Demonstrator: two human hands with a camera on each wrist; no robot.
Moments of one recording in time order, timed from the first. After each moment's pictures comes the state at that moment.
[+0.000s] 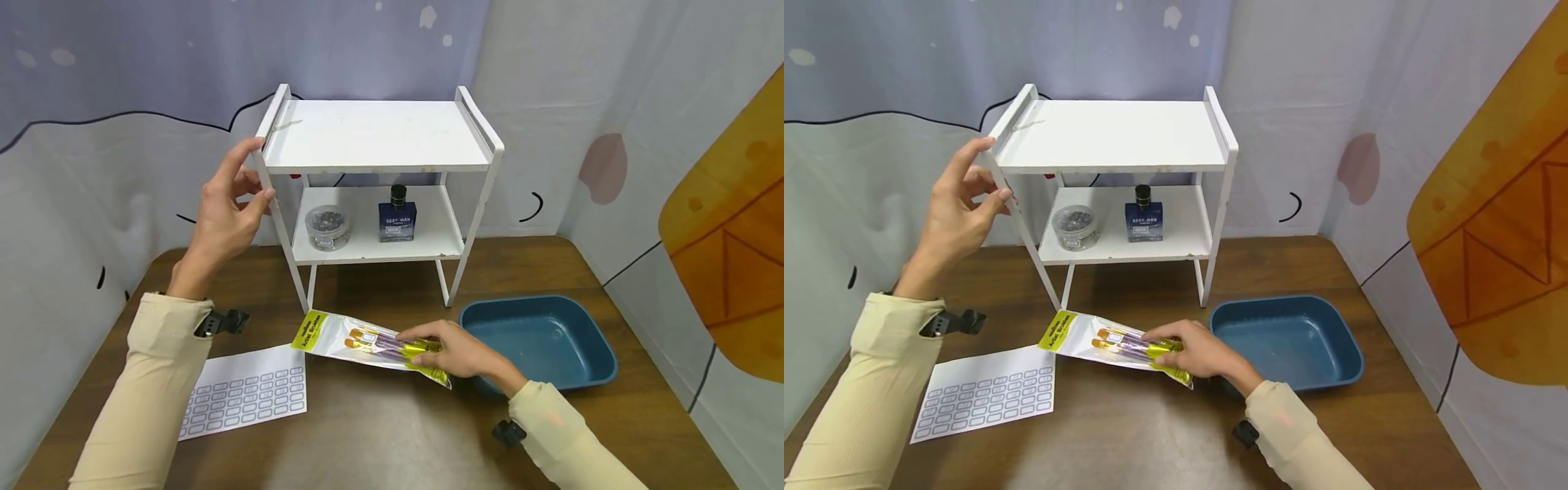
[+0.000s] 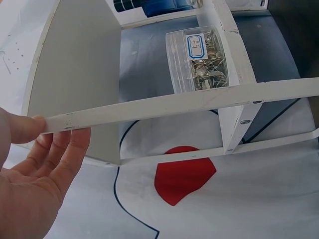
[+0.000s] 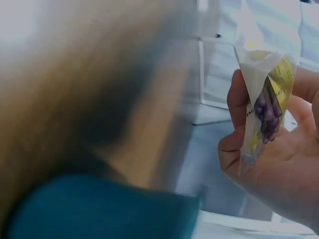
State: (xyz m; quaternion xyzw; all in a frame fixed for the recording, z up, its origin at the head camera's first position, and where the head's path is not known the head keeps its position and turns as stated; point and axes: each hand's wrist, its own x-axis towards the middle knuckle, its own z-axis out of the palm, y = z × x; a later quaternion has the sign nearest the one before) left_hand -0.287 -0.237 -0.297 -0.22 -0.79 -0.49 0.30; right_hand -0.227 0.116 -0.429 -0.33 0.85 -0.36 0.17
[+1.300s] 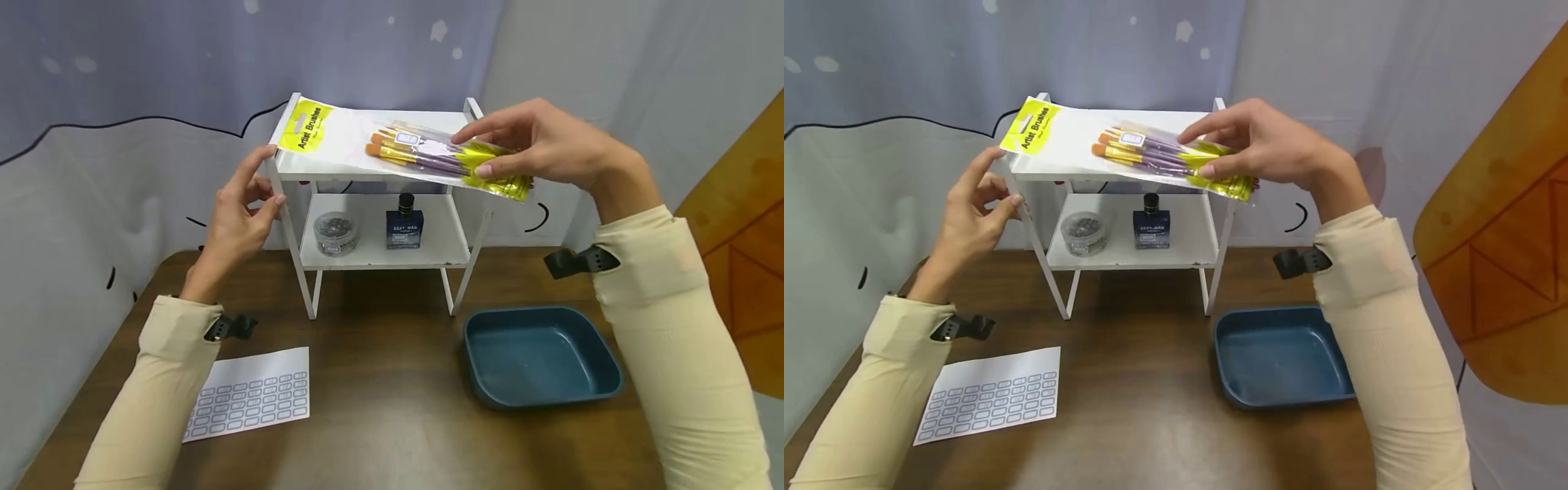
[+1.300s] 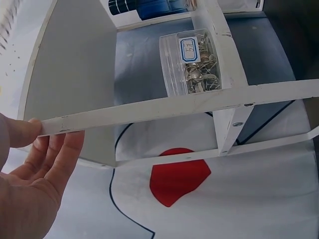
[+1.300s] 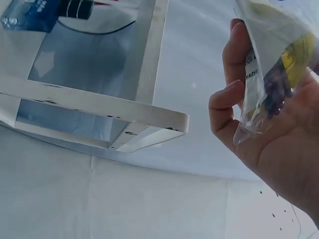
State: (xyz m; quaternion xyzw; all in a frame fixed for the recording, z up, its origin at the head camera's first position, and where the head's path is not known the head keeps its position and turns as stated) left_hand -0.289 -0.233 -0.302 -0.21 -0.79 -0.49 0.31; right_hand -0.297 0.154 -0.155 -0.34 0.88 -0.33 0.07
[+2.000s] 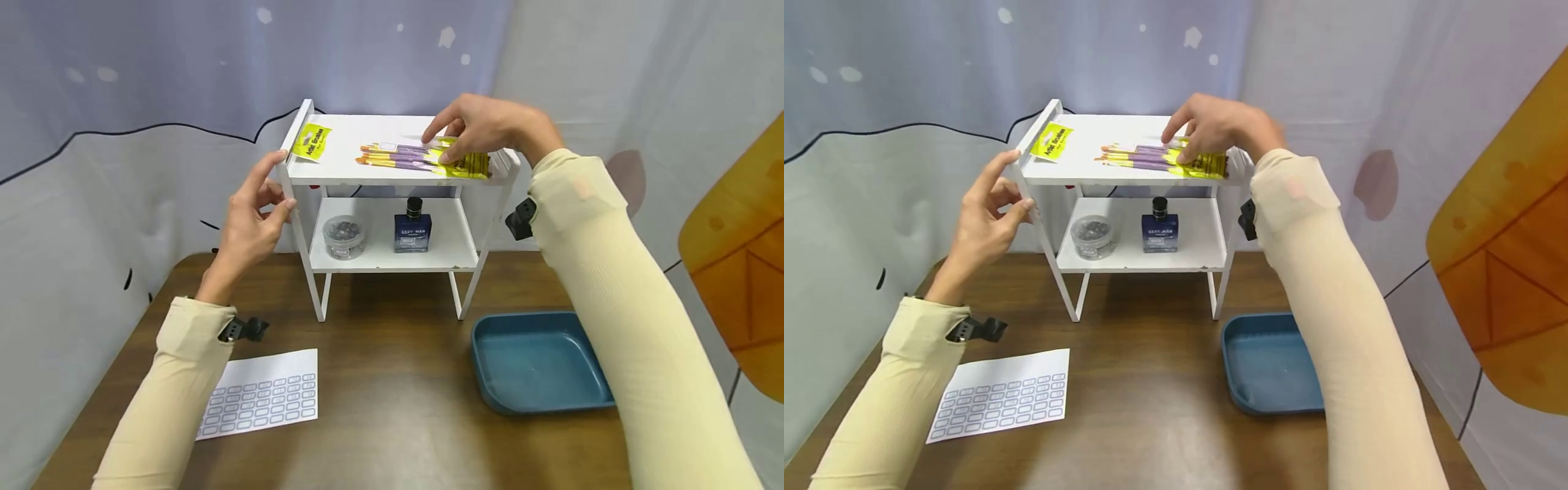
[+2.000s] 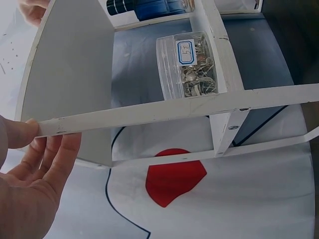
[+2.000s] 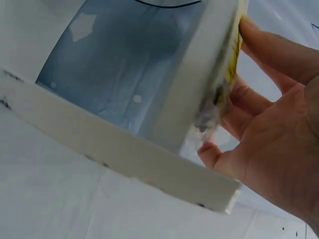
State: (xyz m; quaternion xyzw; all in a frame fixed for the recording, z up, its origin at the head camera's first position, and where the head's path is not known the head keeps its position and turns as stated) left_hand -0.294 -0.230 -0.307 -0.21 -0.78 -0.51 0.31; right_hand -0.367 0.092 -0.139 -0.26 0.94 -0.13 0.16
